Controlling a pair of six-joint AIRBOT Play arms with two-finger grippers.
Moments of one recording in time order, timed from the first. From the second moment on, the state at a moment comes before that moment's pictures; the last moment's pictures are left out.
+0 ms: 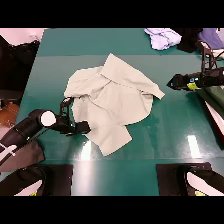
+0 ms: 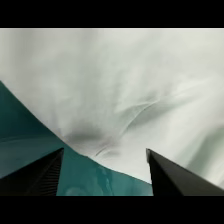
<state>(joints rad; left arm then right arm) -0.45 -1.02 0.62 1.15 -0.95 -1.88 -0.01 -1.10 1.17 -1.22 1.13 1.51</state>
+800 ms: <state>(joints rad) -0.46 -1.02 0.58 1.12 -0.84 -1.91 -0.01 -1.10 1.17 -1.22 1.13 1.51</state>
